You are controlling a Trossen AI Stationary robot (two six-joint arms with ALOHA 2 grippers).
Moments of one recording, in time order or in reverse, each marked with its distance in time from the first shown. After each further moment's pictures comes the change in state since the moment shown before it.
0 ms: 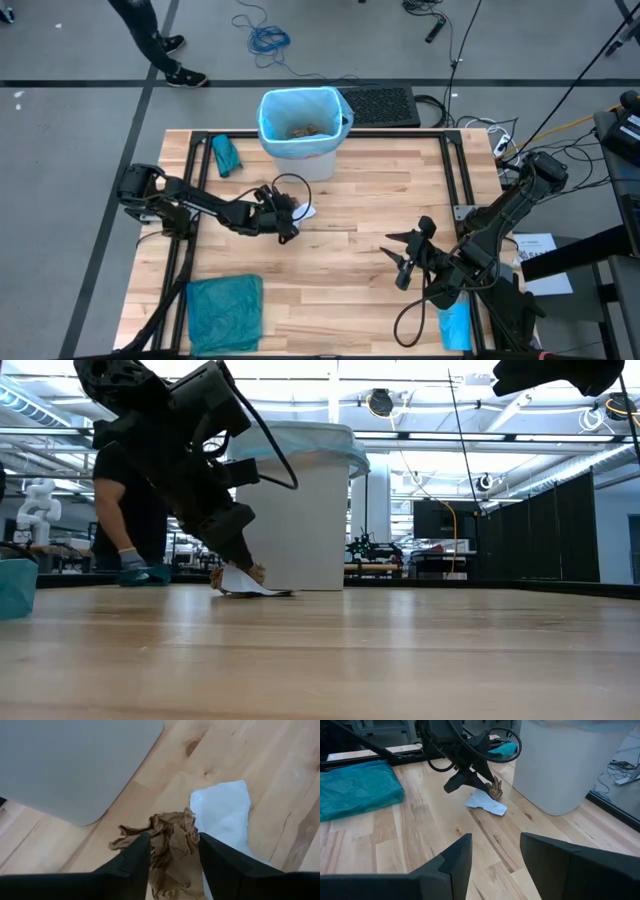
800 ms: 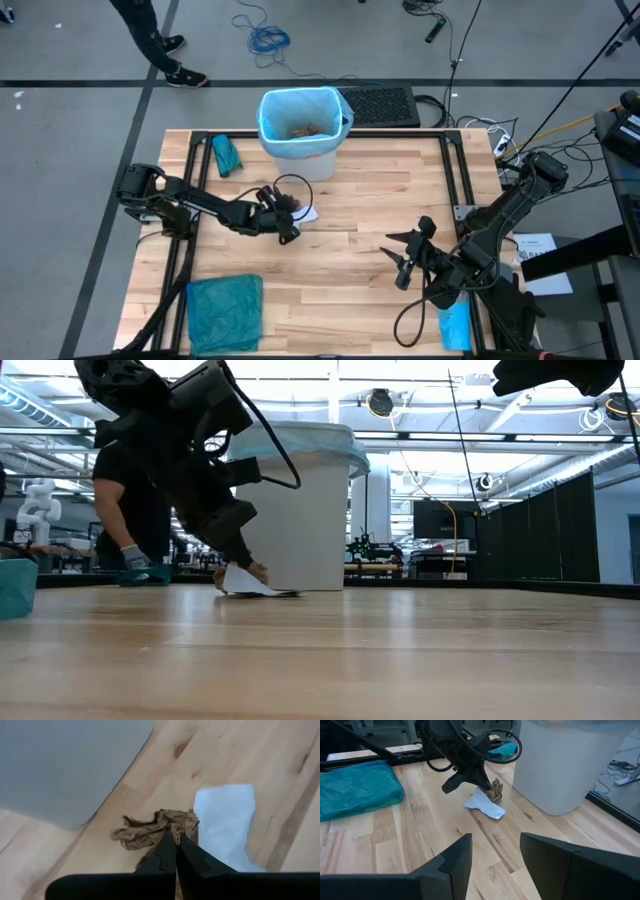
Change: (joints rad) left arm -0.005 0.000 0.012 0.015 0.040 0.010; right arm 0.000 0.000 0.000 0.000 0.000 -0.002
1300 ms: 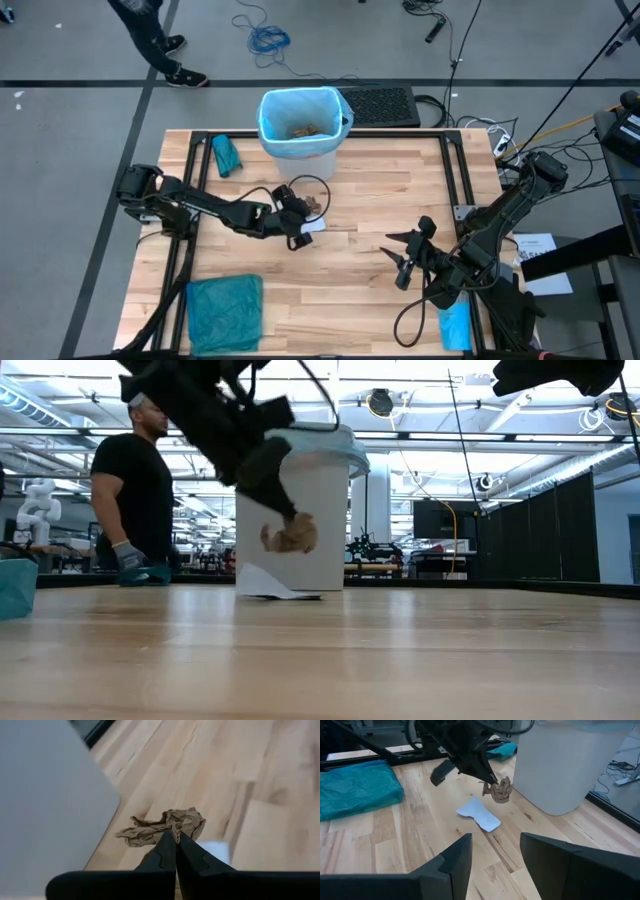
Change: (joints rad) left arm -0.059 0.000 0.186 0.003 0.004 0.179; right arm 0.000 0.000 0.000 -0.001 0.000 -0.001
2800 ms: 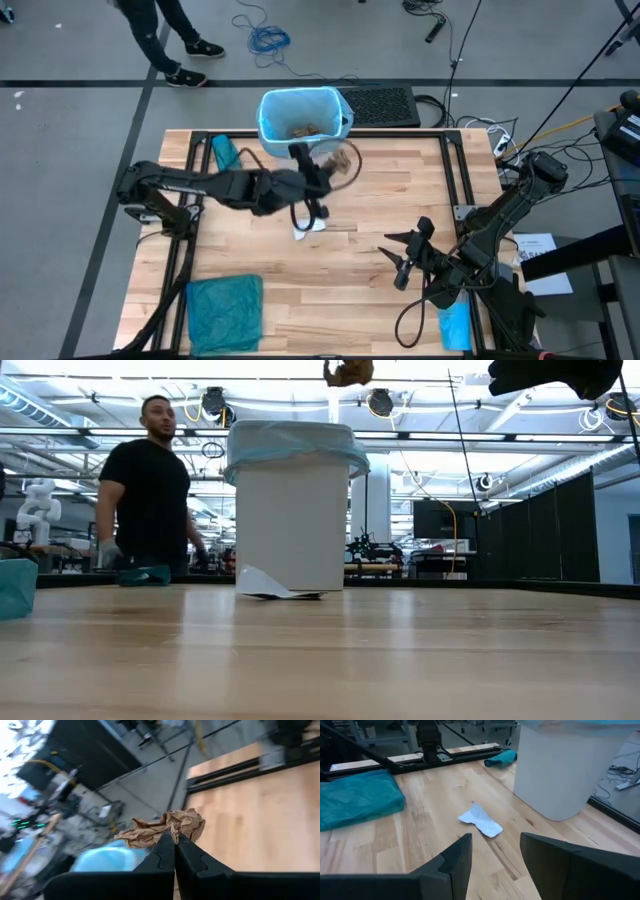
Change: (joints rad) left arm 0.047 -0.001 0.679 -0.280 -0.118 0.679; right arm 0.000 0.000 -0.038 0.107 0.035 -0.042
